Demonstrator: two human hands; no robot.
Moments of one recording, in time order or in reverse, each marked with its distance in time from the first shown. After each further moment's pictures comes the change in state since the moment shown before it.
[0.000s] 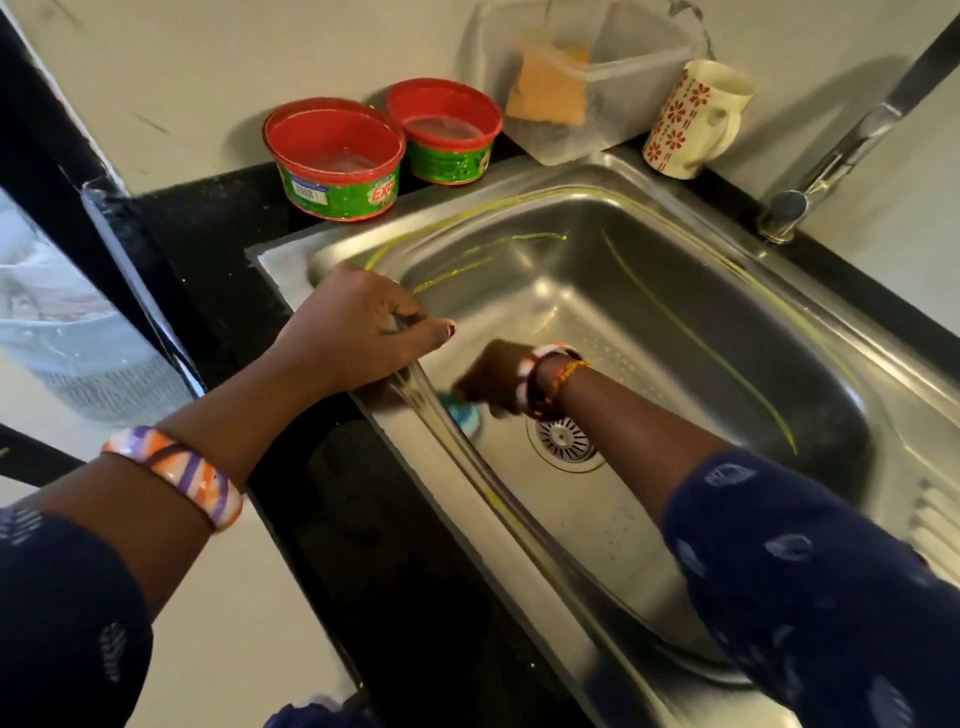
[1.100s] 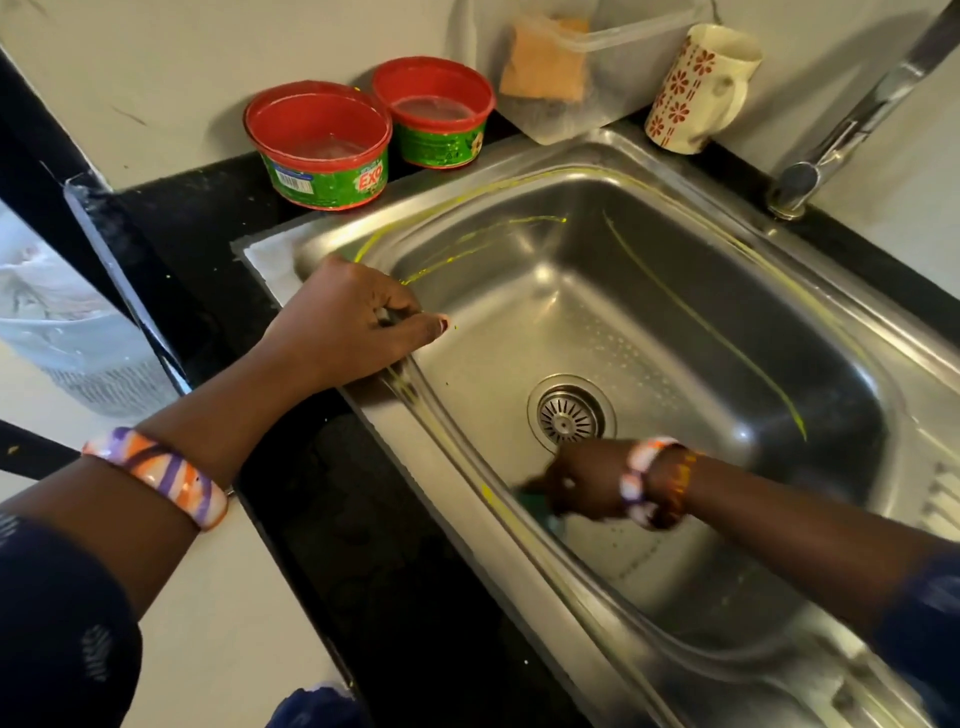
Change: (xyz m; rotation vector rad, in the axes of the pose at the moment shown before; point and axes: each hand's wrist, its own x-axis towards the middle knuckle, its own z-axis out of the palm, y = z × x) left_hand 0.002 -0.002 0.004 0.024 -0.003 -0.008; right_hand -0.140 0.032 0.005 -0.229 -0.354 -0.159
